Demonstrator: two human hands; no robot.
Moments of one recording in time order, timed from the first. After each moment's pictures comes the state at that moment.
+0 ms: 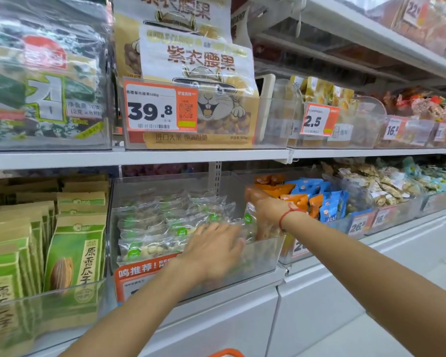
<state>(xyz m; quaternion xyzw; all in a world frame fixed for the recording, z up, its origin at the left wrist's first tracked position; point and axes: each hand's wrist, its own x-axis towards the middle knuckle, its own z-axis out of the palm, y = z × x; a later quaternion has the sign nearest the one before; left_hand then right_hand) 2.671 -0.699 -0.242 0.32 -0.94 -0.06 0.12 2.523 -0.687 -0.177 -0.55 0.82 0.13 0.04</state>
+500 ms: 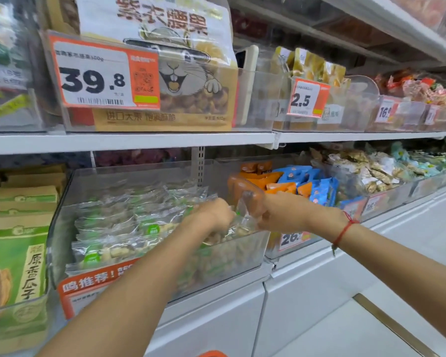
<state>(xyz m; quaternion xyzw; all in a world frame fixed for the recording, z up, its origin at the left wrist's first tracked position) 2.585 -0.754 -0.230 0.45 -0.87 -0.20 0.06 2.468 -0.658 -0.192 -0.66 0.74 0.07 -0.03</state>
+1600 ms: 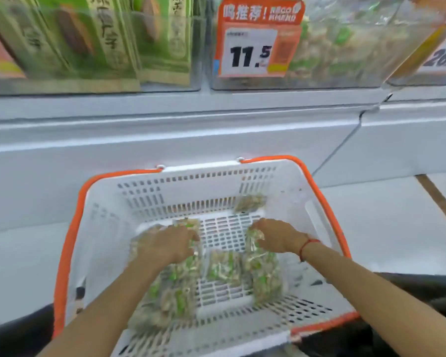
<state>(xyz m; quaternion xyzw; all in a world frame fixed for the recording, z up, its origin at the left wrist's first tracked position) 2.889 -0.570 -0.539 0.48 -0.79 -0.29 -0.23 2.635 -0.534 -0.539 -0.68 0.62 0.22 0.31</state>
